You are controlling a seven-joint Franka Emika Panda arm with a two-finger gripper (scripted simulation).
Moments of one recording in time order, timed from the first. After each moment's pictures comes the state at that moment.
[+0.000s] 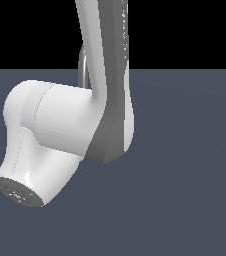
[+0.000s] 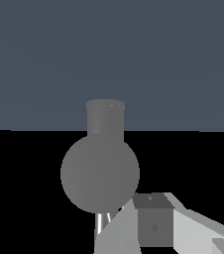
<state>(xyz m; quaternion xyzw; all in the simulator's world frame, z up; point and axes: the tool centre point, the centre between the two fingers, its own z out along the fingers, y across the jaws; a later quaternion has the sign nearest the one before) -0.010 0.062 0.134 0.08 0.72 -0.08 0.69</state>
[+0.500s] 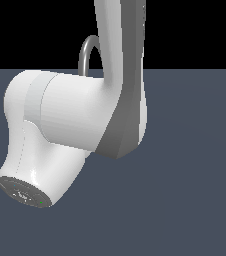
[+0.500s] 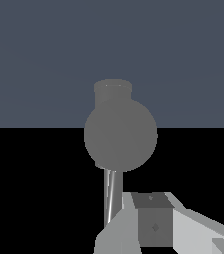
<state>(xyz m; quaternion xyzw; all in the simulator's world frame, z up) -0.018 0.053 0.152 0.07 0.71 -0.07 0.70</state>
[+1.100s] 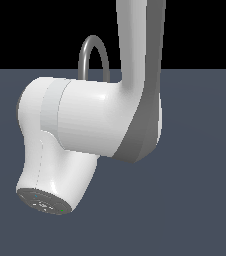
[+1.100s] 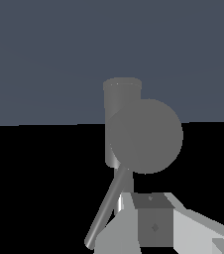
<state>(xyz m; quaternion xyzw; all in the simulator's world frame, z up) -0.020 0.040 0.151 0.06 0.70 -0.05 0.71</state>
